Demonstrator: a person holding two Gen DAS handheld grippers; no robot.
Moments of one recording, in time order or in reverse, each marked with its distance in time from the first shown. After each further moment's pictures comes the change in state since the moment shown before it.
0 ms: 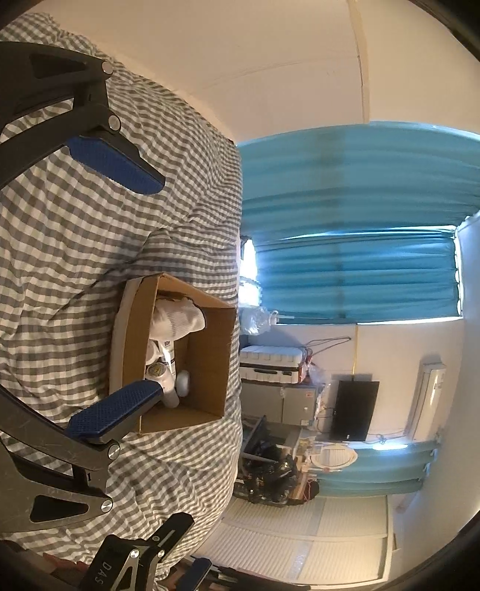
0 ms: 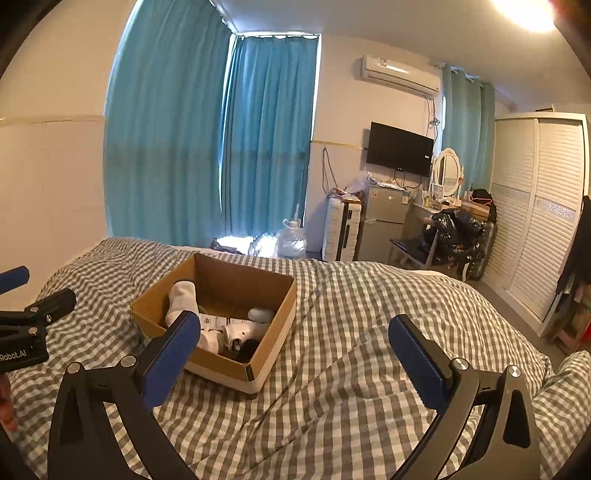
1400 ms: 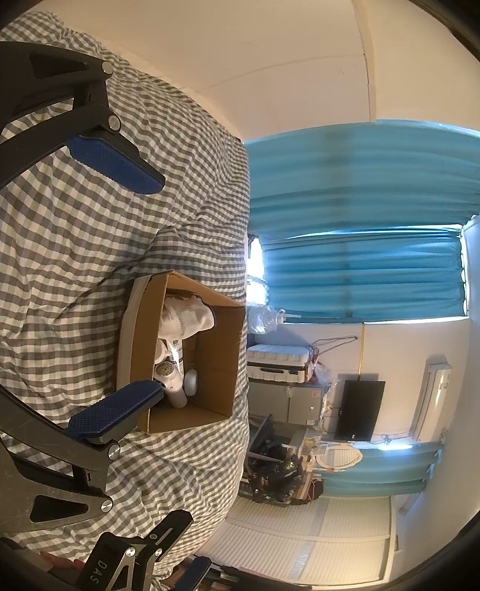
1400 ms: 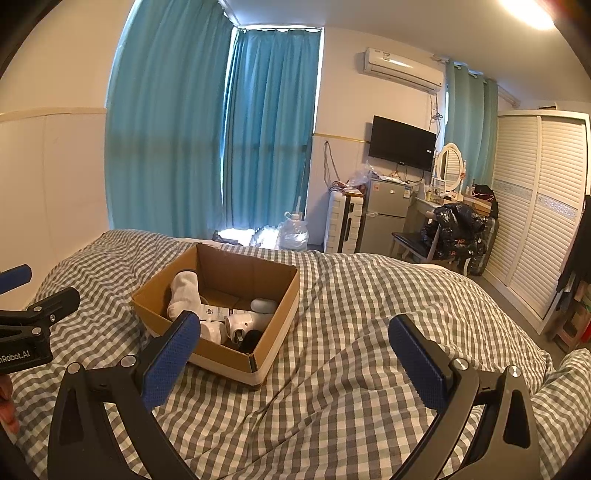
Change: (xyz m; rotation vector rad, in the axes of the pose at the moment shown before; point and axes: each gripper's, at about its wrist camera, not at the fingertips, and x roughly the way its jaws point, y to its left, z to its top) left arm 0.002 0.000 -0.003 -0.003 0.030 -0.008; right arm -0.001 0.005 -0.003 -0.004 0.024 0.007
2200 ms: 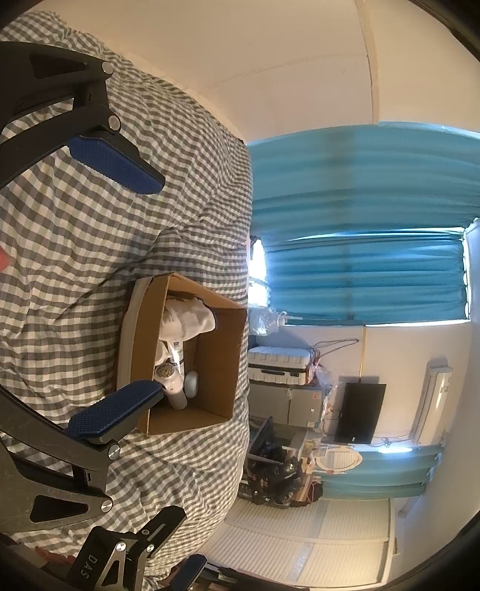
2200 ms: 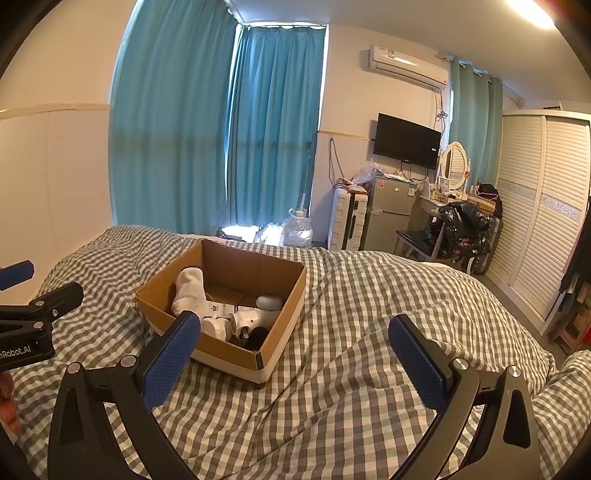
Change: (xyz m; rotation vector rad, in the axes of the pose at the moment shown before) left arm 0.000 -0.001 0.000 -0.010 0.009 0.001; right arm 0.008 0.005 -0.003 -0.008 0.013 0.013
